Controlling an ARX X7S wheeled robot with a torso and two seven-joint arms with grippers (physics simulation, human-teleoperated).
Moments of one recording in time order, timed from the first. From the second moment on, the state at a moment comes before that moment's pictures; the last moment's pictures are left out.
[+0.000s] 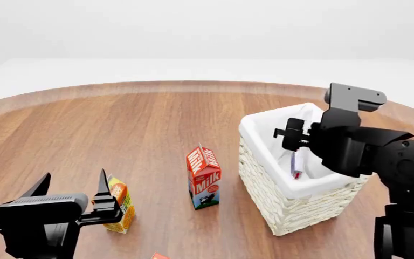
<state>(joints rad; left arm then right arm) 0.08 -0.43 0.01 0.56 -0.43 -0.35 -0.35 0.99 0.38 -0.11 0.22 1.18 1.26 0.89</state>
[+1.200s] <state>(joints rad) 0.08 -0.44 0.03 0.56 -0.43 -0.34 -0.36 0.81 0.57 0.01 -0.45 1.80 1.35 1.23</state>
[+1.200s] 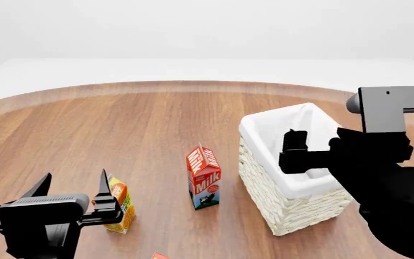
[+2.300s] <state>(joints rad) 0.08 -0.45 0.03 0.56 -0.44 -0.34 -0.37 0.72 0.61 -0.05 -0.79 2.10 1.33 1.17</state>
